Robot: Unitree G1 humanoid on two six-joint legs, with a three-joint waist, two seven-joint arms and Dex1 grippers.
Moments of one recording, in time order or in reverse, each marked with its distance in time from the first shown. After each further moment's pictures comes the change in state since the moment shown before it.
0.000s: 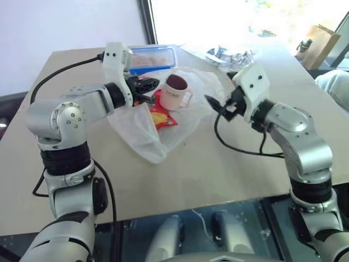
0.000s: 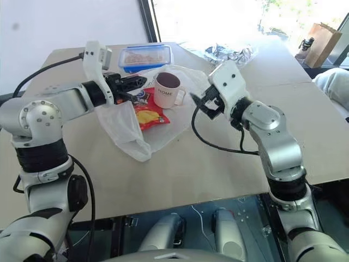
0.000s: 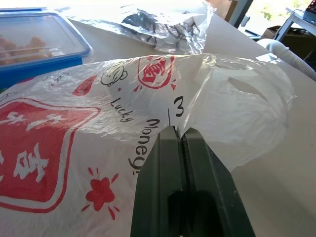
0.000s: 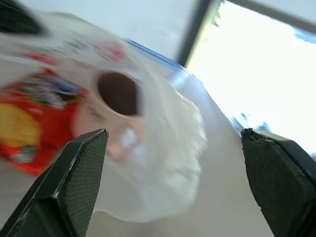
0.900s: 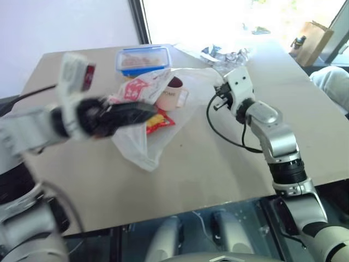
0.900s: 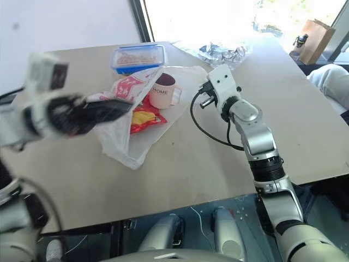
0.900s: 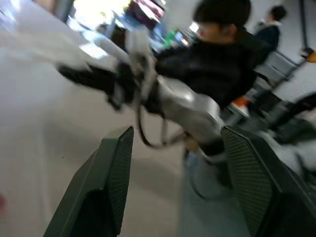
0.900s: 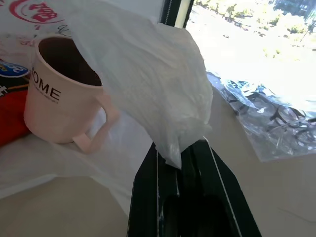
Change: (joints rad) left arm 0.346 0.350 0.340 -0.076 -0.891 0.290 -0.308; right arm -0.073 0.018 0.000 0.322 0.007 -0.254 -0.008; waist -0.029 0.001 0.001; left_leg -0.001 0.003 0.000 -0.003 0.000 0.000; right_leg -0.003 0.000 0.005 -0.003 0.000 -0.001
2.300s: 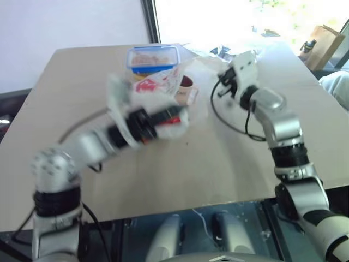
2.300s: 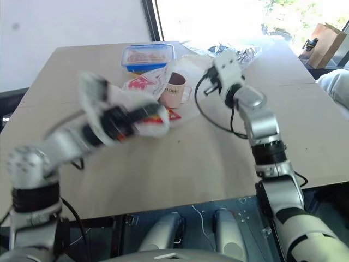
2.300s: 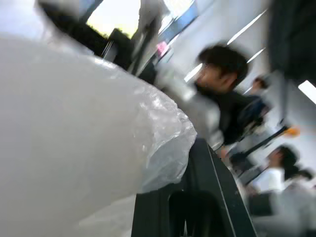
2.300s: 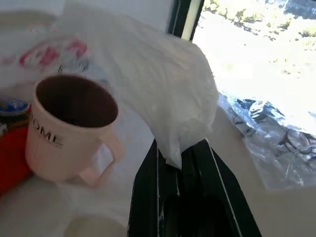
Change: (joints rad) left arm -0.149 -0.217 -0.227 0.072 -0.388 -0.595 0.565; right arm -0.290 -0.029 -0.143 0.300 0.102 -0.052 0.037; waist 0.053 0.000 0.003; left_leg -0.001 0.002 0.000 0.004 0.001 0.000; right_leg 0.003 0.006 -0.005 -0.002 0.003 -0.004
